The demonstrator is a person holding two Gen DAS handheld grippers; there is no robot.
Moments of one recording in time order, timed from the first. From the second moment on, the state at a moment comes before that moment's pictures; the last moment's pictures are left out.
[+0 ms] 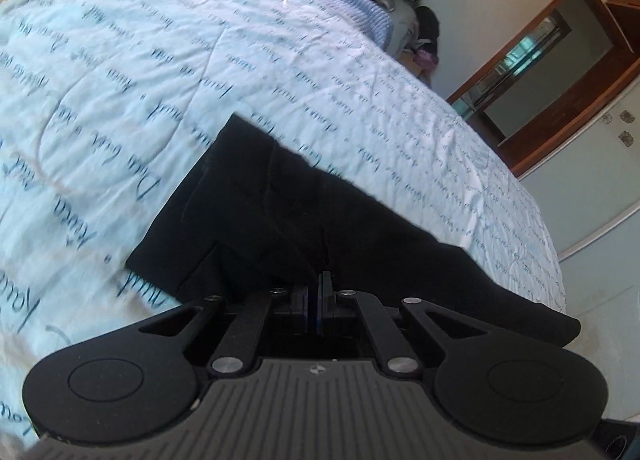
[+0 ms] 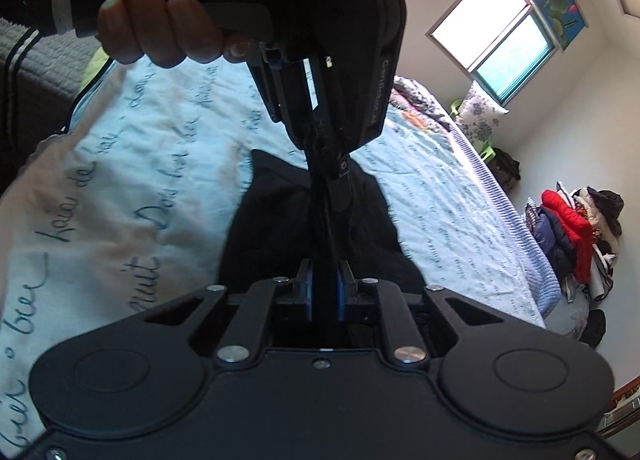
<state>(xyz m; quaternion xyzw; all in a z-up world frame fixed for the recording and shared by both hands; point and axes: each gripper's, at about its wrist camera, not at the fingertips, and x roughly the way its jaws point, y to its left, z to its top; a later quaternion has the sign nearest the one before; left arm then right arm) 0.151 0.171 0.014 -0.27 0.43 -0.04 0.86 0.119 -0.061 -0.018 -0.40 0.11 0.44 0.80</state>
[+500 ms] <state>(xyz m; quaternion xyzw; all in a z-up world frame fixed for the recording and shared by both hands) 0.142 0.178 -0.023 -0.24 0.44 0.00 0.86 0.105 -0.032 -0.042 -0.40 0.14 0.43 0.79</state>
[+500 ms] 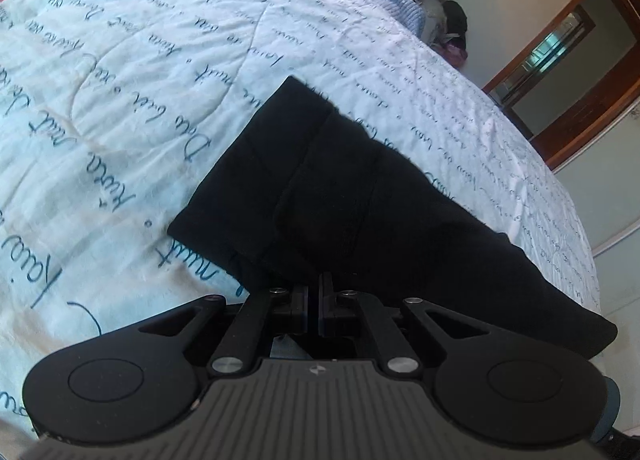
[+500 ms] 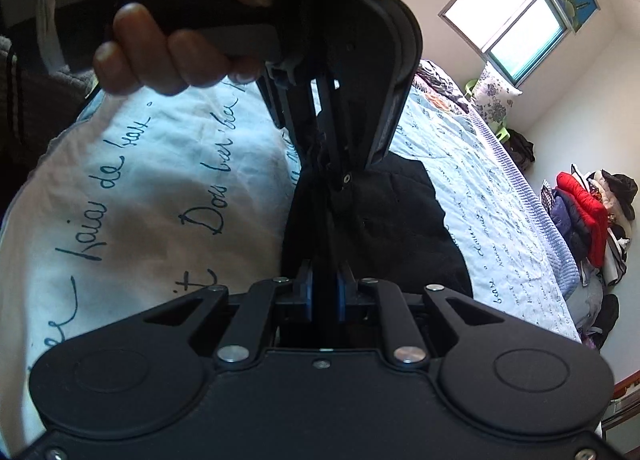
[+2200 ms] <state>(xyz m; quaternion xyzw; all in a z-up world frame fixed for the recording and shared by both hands) 0.108 -0.004 0.029 0.06 0.40 -0.23 0.88 0.036 -0.423 -0.003 0.18 0.24 0.12 0.95</state>
